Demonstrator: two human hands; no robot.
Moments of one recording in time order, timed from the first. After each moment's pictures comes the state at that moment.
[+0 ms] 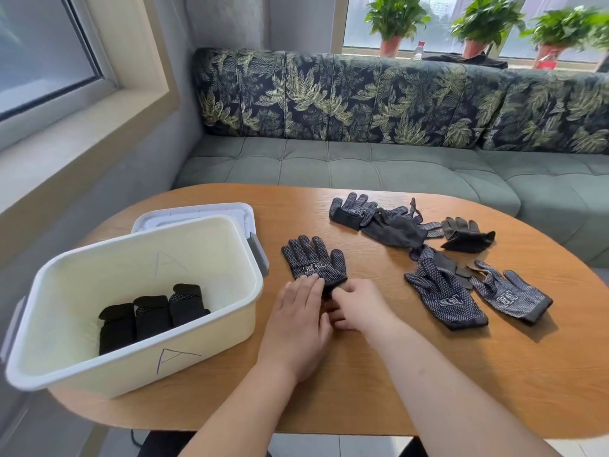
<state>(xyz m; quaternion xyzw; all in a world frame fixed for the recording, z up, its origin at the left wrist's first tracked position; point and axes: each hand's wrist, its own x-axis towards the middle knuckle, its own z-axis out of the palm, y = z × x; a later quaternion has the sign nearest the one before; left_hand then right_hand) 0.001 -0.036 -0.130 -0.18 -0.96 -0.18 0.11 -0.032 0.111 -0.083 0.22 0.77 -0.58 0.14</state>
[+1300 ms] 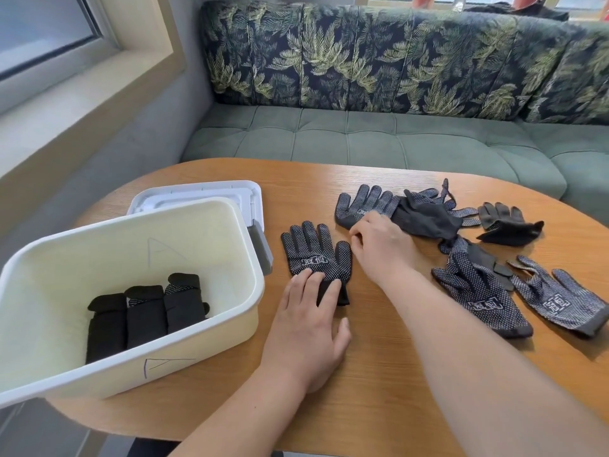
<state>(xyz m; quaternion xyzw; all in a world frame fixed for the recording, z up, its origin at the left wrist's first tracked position) 0.002 -0.032 -0.129 -0.16 -0.97 -0.15 0.11 -0.139 0.148 -0.105 -0.07 0.98 -0.13 -0.14</state>
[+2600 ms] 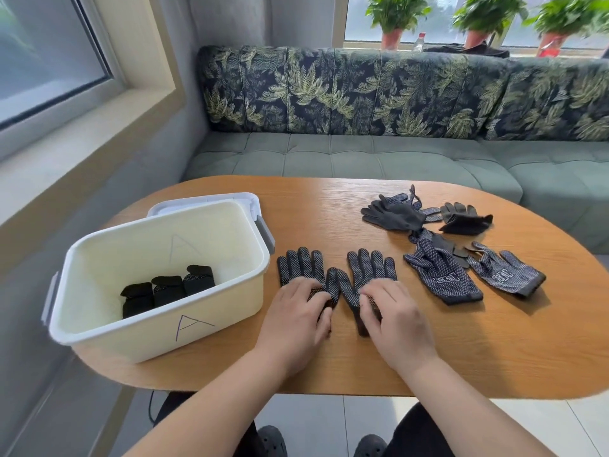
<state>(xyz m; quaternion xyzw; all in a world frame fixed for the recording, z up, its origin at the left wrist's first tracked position) 0.037 -0.056 -0.120 -0.24 -0.94 -0.18 0.15 0.054 0.167 -0.112 -0.13 0.93 -0.22 -0.26</state>
